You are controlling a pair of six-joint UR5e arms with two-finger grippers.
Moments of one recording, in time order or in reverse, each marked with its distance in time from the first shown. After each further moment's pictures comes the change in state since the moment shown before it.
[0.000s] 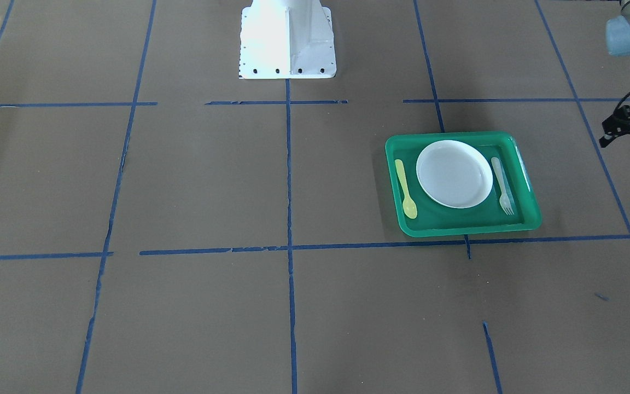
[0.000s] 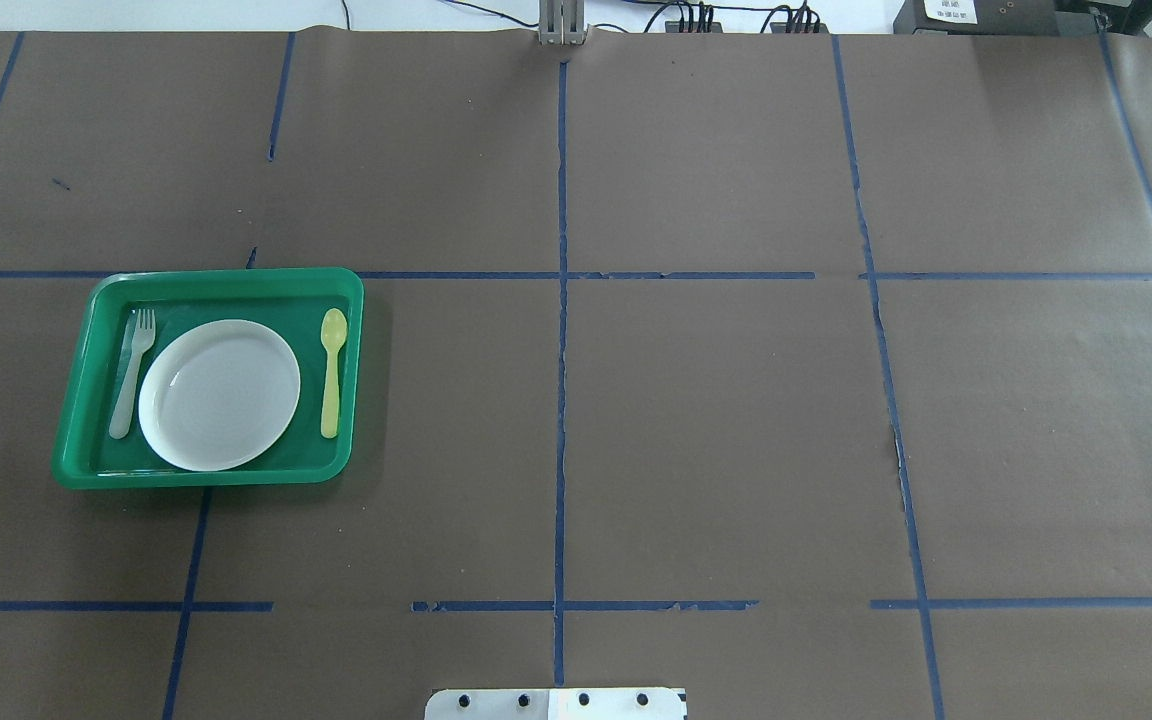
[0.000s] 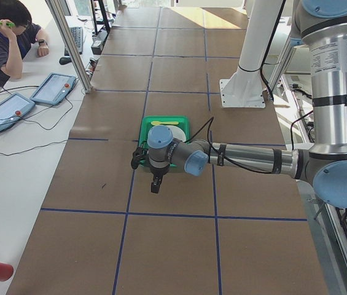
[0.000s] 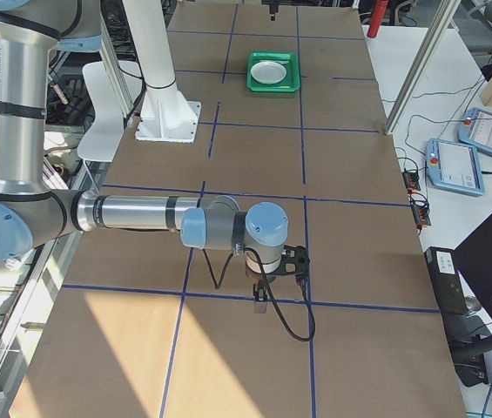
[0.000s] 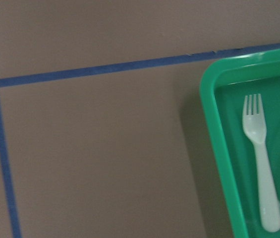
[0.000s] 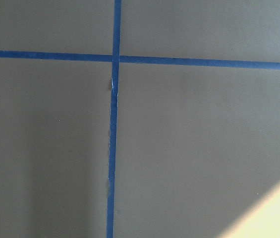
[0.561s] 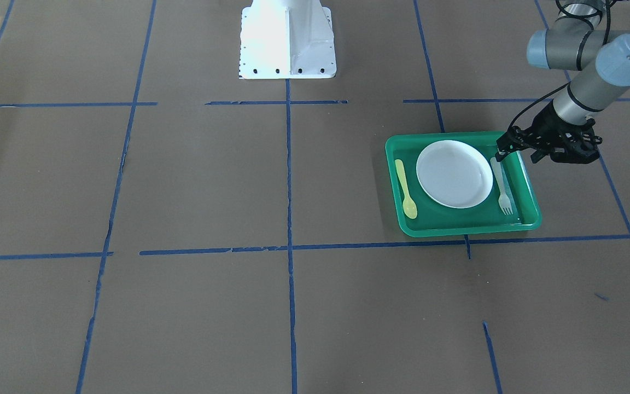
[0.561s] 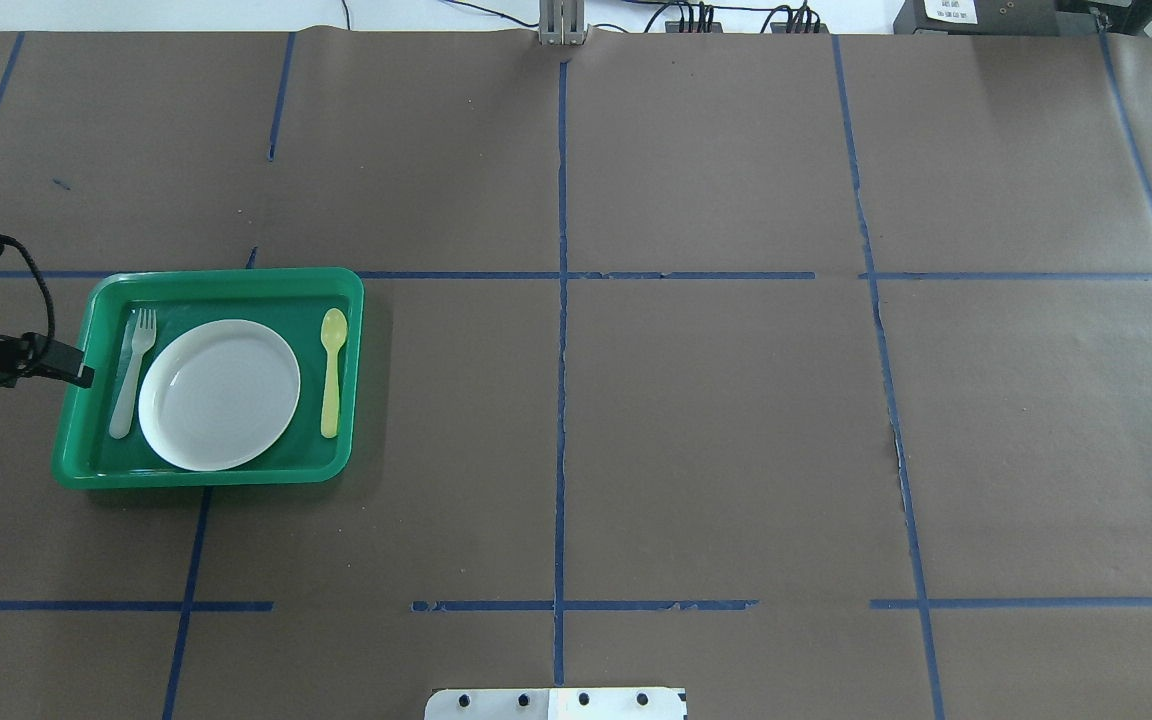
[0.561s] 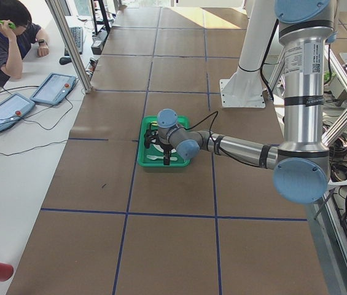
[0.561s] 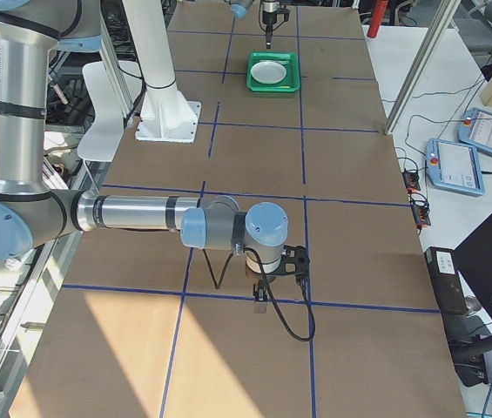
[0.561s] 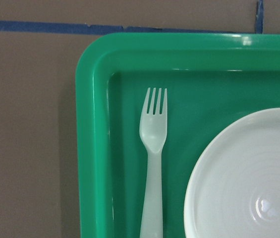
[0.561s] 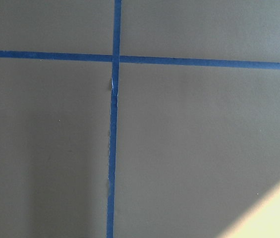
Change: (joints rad) left arm 0.342 -0.053 0.003 -0.287 0.027 -0.581; right arm 0.000 0.000 0.001 0.000 0.000 0.000
